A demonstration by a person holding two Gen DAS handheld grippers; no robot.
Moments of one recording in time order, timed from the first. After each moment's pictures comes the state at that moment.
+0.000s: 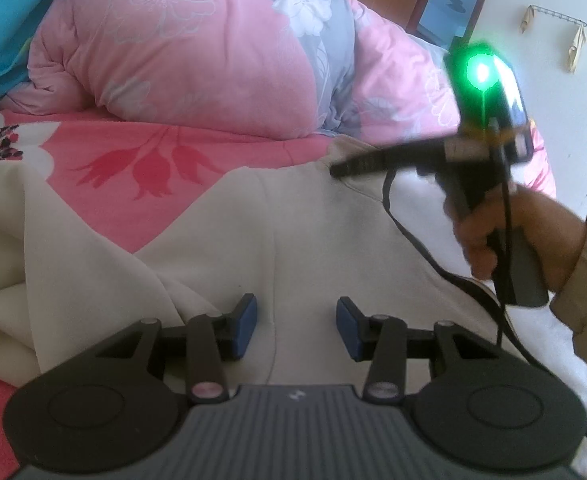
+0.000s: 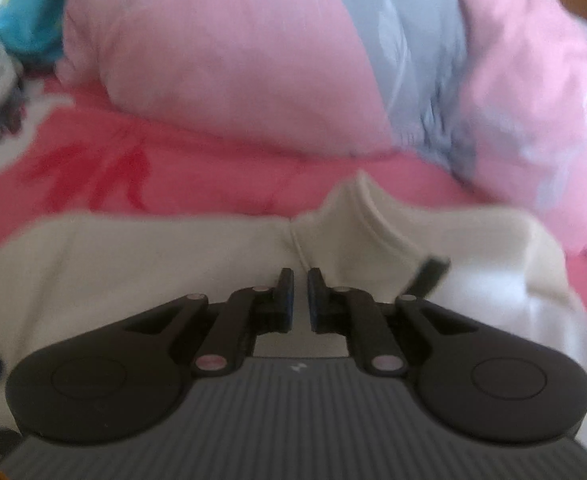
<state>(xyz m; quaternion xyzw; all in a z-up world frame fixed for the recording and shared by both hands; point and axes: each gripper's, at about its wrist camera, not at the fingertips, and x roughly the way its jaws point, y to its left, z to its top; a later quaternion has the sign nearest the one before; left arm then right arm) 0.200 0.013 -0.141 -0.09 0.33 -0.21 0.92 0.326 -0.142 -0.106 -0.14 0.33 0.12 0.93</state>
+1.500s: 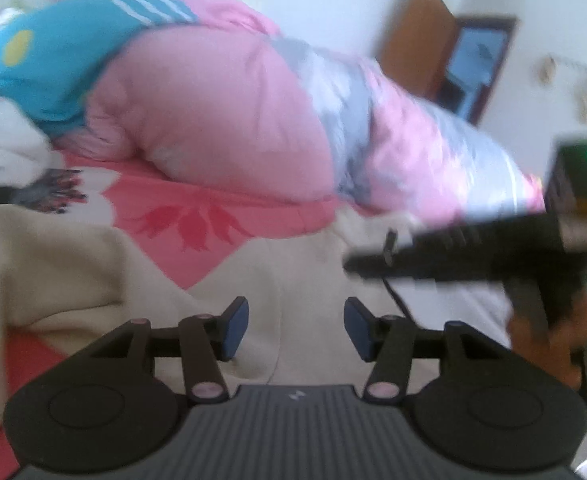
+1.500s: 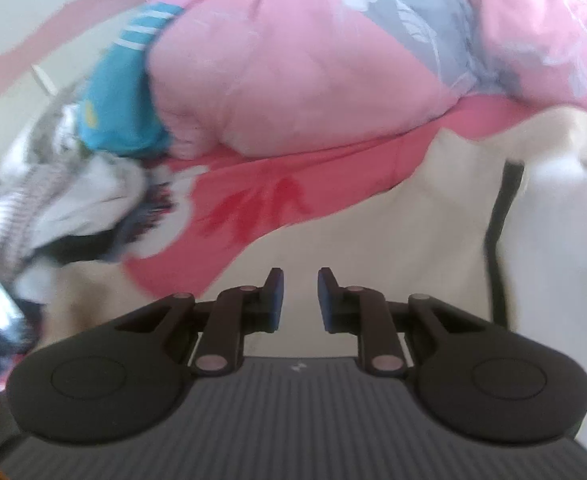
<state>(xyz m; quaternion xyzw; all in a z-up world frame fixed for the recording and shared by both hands) 0.139 0.041 -0.077 -0.15 0.27 -0.15 0.94 0.244 -0.179 -0.046 0.12 0.40 0.23 0.88</state>
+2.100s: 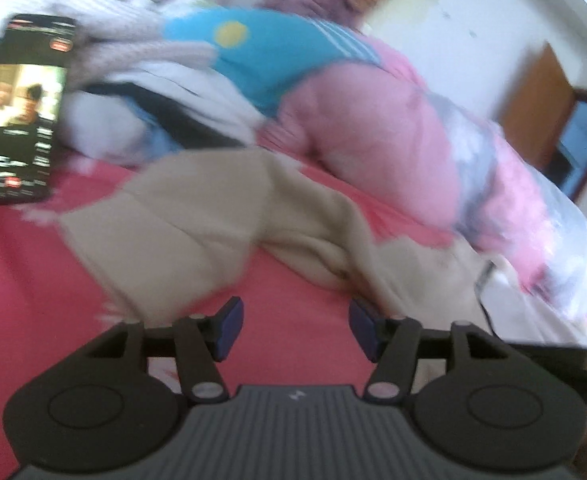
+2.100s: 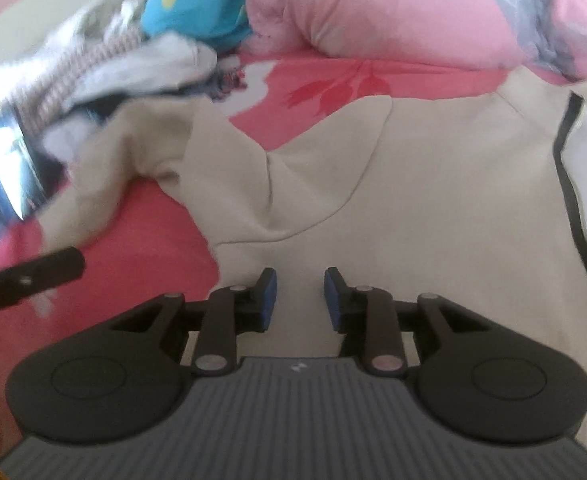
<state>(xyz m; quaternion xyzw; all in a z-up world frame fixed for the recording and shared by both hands) 0.028 0.137 -0.102 -0.23 0.26 0.05 0.93 0.144 -0.115 -0.083 0.02 0.41 0.26 0.87</state>
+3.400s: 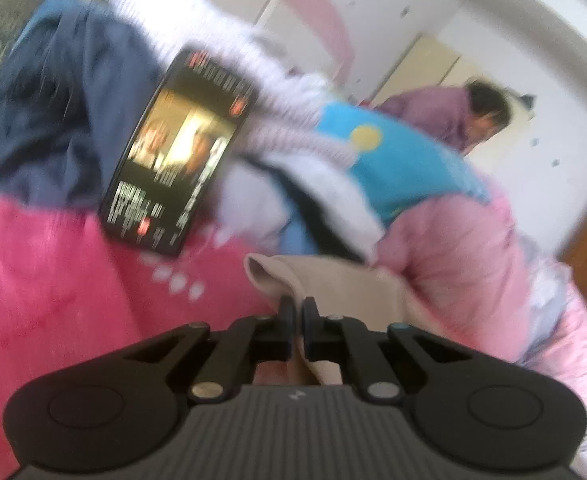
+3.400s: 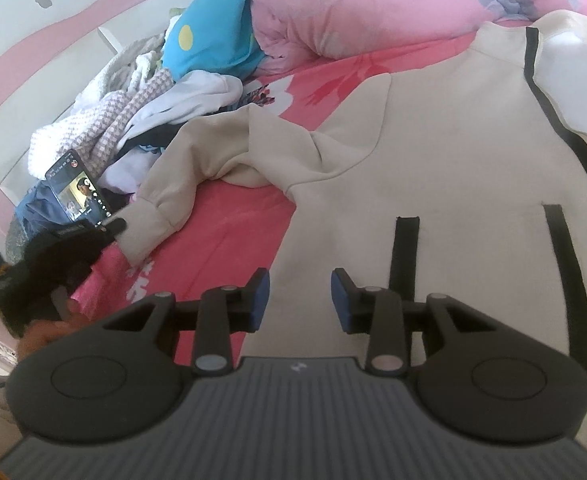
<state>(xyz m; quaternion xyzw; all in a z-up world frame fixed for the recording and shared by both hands) -0.009 0.201 -0.094 -0.33 0.14 0.18 0.92 0.066 -0.135 -0.078 0.13 0.40 0.26 0.87</state>
